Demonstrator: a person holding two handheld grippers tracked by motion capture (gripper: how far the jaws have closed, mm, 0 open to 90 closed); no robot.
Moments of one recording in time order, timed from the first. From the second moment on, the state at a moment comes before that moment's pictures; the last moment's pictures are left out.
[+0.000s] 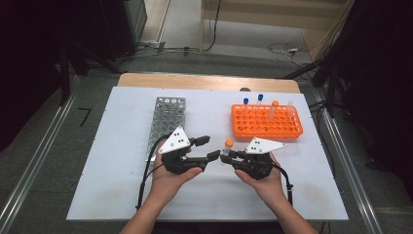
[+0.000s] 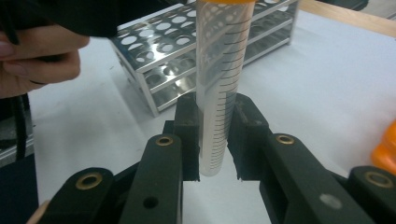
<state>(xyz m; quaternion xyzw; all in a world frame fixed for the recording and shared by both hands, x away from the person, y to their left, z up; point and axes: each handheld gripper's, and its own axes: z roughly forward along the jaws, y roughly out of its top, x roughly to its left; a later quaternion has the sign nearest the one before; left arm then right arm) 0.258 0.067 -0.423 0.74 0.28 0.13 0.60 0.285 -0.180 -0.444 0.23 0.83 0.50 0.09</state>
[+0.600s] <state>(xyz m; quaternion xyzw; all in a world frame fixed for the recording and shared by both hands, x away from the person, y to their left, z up) 0.256 0.052 -0.428 0.76 0.26 0.11 0.58 0.271 -0.161 -0.444 0.20 0.85 0.49 0.09</state>
